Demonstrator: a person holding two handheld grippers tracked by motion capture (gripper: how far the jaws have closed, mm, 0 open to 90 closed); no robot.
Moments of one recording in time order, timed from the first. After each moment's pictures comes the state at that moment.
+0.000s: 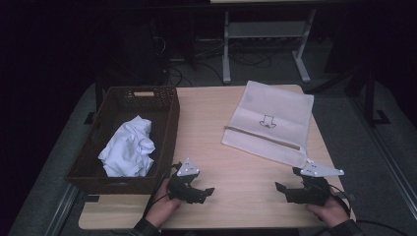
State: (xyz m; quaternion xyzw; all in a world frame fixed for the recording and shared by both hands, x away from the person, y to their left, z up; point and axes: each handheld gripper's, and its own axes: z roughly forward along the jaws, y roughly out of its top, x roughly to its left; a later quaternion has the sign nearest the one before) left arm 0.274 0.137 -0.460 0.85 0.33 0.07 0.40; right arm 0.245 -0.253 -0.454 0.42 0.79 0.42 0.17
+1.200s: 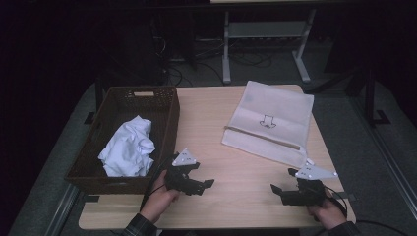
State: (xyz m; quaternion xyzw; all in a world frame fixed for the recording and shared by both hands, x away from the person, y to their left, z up) left arm 0.286 0.139 -0.430 0.85 0.31 0.06 0.42; right arm 0.242 -0.242 -0.458 0.40 0.79 0.42 0.18
